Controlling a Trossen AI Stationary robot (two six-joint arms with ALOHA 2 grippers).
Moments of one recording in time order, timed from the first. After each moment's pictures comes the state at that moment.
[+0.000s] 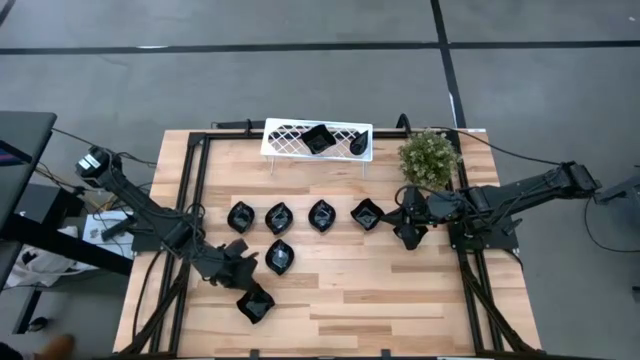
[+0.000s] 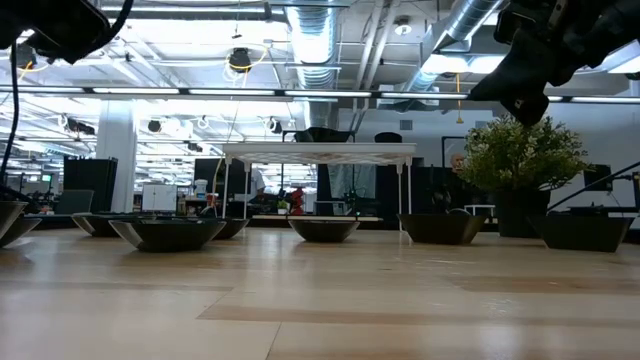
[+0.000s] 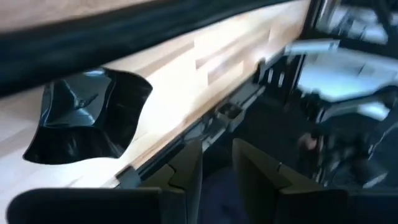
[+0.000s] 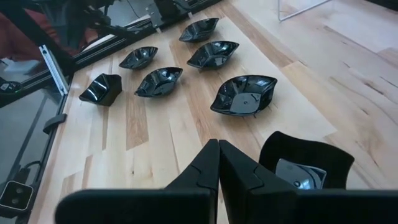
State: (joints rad) left arm -0.69 1.22 0.60 -0.16 -0.12 -1.90; right arm 0.21 0.71 0.44 -0.17 0.26 0.50
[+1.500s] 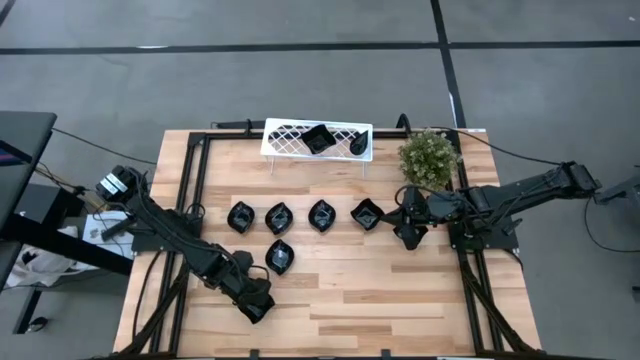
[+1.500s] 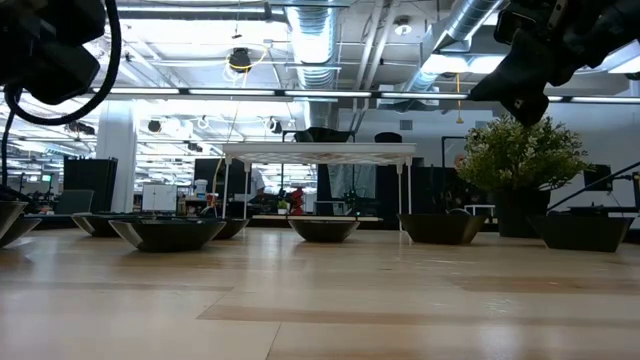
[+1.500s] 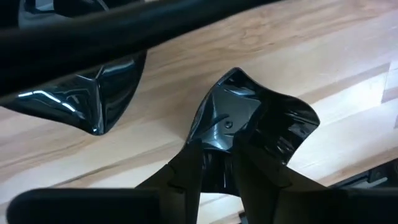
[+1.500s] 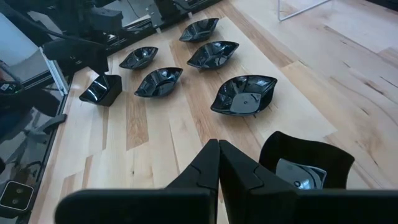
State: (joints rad) left arm -0.70 1.65 0.88 -0.65 0.01 -1.91; right arm 0.21 0.71 0.44 -0.17 0.26 0.50
